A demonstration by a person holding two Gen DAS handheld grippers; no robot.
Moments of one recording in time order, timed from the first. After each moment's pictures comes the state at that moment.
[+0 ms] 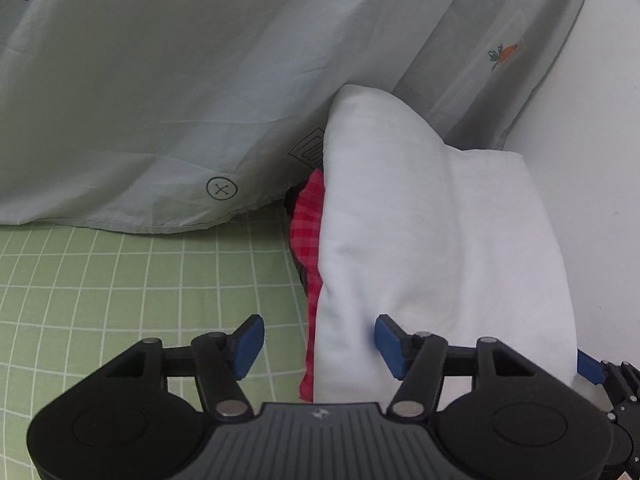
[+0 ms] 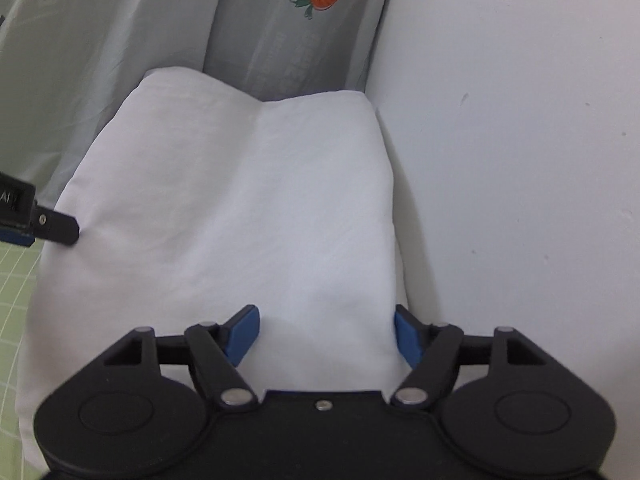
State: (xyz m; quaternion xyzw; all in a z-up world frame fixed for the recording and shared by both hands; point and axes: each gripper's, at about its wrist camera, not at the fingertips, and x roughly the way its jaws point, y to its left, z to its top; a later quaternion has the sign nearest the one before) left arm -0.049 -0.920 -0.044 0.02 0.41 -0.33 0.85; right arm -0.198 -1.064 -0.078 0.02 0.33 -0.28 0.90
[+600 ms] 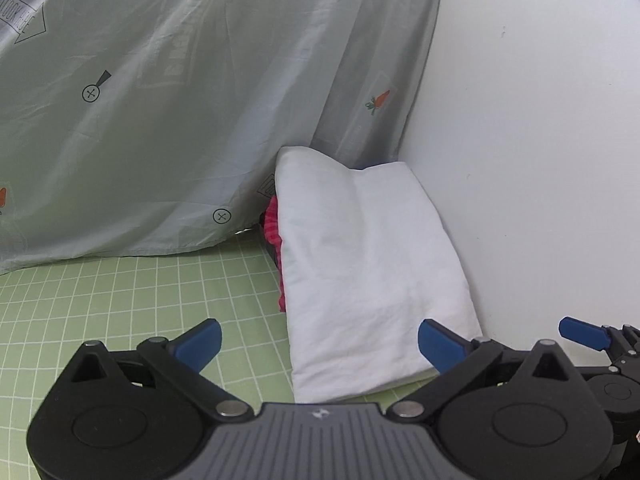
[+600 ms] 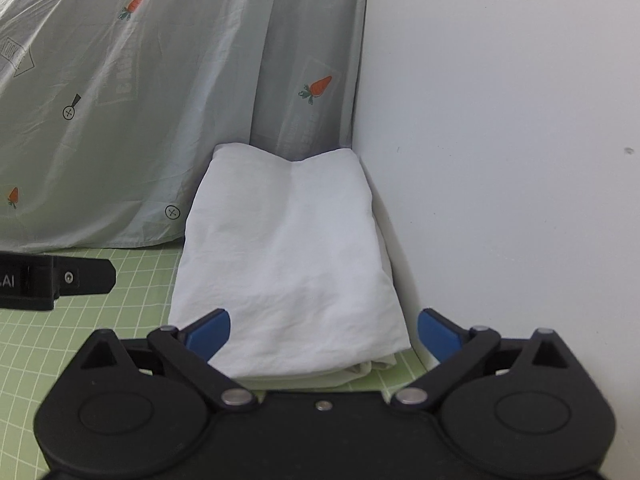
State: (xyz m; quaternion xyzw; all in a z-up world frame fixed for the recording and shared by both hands) left arm -0.213 -0.806 0.030 0.06 0.30 -0.39 0.87; right arm -0.337 -0.955 0.000 0.06 0.26 -0.29 0.92
